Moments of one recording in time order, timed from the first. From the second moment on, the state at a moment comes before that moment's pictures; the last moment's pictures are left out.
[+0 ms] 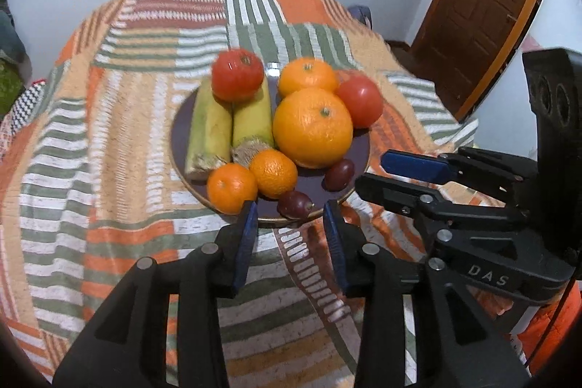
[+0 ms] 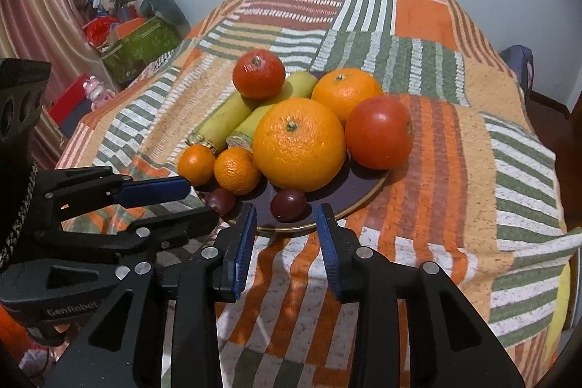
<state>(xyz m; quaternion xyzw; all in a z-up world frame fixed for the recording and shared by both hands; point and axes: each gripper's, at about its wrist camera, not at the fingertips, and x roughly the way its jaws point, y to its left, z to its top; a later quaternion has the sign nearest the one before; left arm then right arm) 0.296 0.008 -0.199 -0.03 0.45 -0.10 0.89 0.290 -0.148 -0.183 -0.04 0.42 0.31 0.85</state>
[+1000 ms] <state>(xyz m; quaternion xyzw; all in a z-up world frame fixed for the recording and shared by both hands) 0.049 -0.001 0.030 0.00 0.11 -0.04 0.99 0.089 -0.210 0.025 0.00 0.10 0.27 0.96</state>
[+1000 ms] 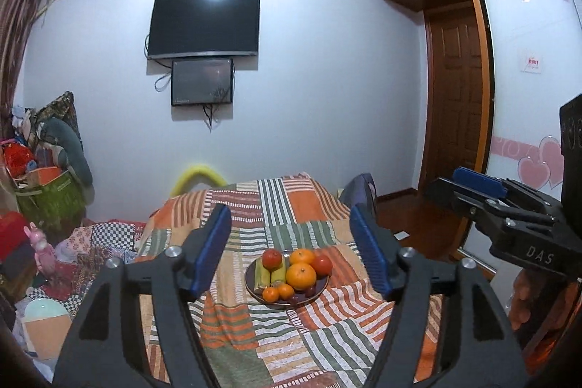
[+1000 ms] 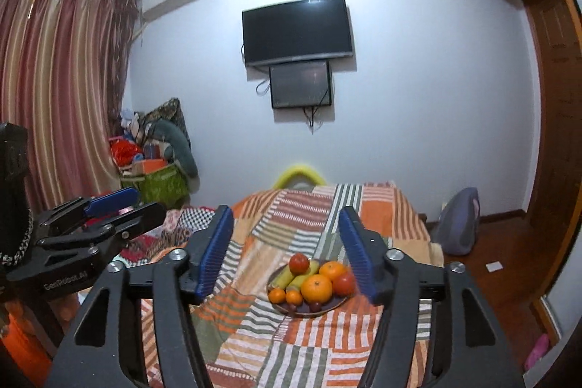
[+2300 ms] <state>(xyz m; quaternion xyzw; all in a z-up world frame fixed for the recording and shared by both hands) 0.036 -0.004 0.024 -0.01 0.11 -0.02 0.99 0.065 -0.220 0.017 0.01 0.08 0.22 0.97</state>
